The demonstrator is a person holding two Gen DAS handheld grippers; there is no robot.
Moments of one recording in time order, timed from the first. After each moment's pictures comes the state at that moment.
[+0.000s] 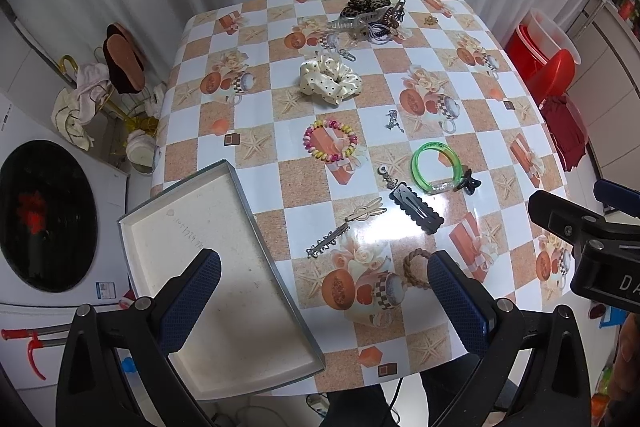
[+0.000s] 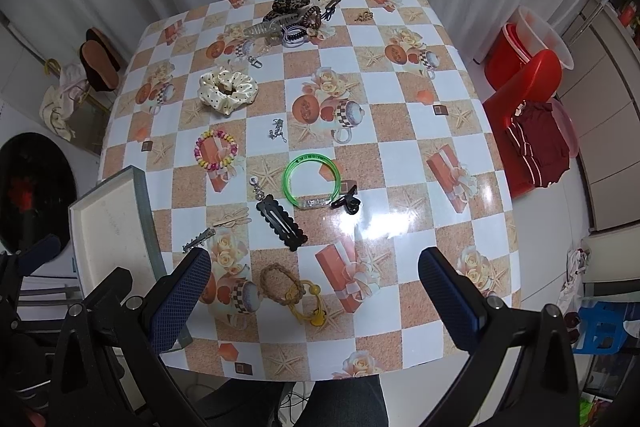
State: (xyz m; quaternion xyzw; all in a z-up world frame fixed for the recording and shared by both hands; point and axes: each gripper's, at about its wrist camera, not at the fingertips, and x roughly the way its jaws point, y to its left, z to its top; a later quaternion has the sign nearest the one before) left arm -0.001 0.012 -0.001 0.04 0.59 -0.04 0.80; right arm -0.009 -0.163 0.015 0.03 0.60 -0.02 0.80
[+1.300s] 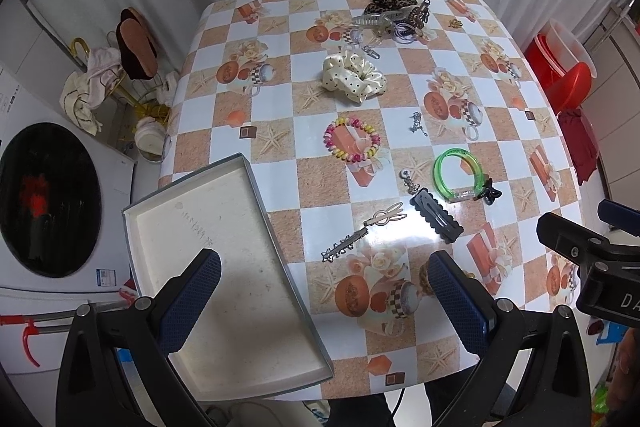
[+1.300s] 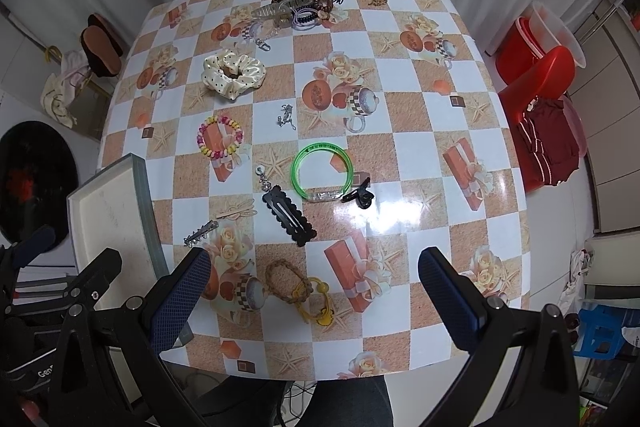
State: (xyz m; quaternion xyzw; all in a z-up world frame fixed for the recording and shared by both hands) left arm 0.007 0.029 -0.018 0.03 0.60 -0.01 0.80; right arm 0.000 -0.155 -0.006 0.03 0.62 -0.02 0.78
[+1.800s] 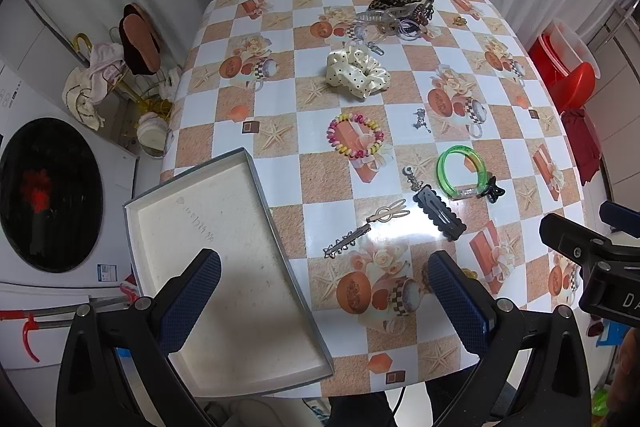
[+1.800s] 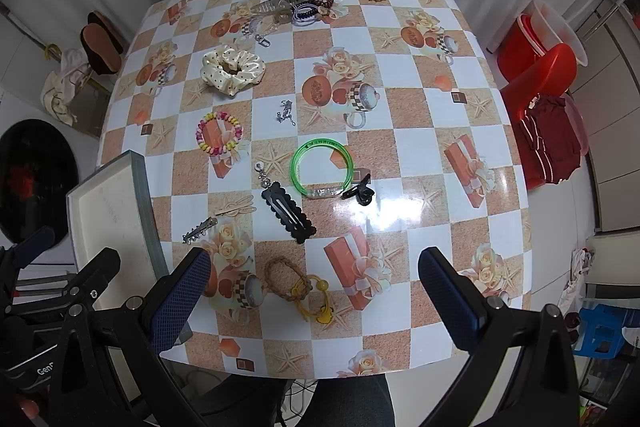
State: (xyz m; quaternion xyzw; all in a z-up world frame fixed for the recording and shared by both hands) left arm 0.006 0.029 -0.021 0.03 0.60 -0.01 0.80; right arm 0.000 -0.157 -0.008 0.03 0.62 -0.02 0.78
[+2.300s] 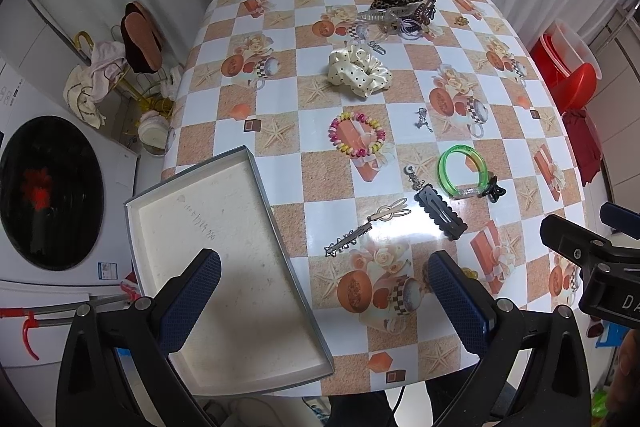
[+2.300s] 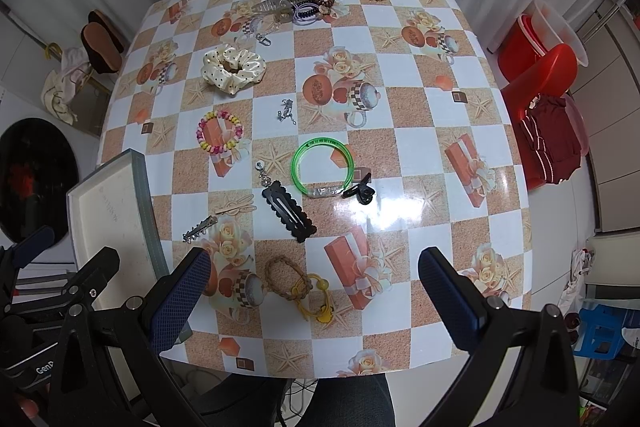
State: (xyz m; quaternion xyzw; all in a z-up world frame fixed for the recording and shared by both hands) left arm 0.006 0.031 -0.019 0.03 0.60 -0.01 0.80; right arm -0.001 -0.156 -0.009 0.03 0.63 -0.02 0.78
